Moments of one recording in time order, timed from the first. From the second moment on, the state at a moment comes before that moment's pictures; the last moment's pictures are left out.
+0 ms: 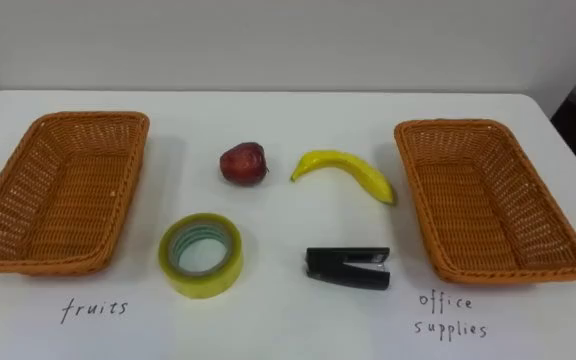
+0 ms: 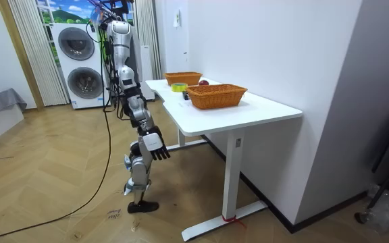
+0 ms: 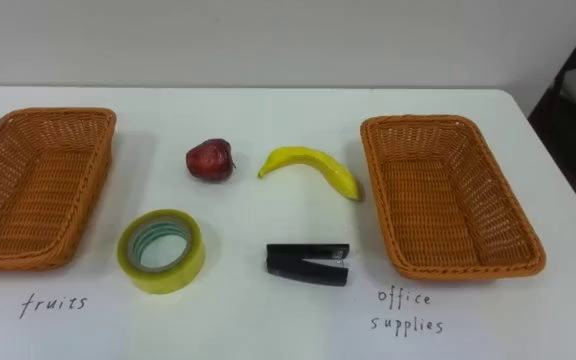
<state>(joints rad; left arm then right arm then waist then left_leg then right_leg) 0.26 0.18 0.08 1.10 -0.13 -0.04 0.11 0.16 -0.22 0.02 1.20 0.39 -0.03 0.11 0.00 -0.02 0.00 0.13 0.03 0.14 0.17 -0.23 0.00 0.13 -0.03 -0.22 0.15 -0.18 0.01</state>
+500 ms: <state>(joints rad) 0.30 0.18 0.08 1.10 -0.12 0.03 0.09 0.17 -0.22 0.01 1.22 0.42 -0.02 0.12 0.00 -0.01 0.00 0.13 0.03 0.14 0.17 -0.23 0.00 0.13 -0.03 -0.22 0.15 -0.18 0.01</state>
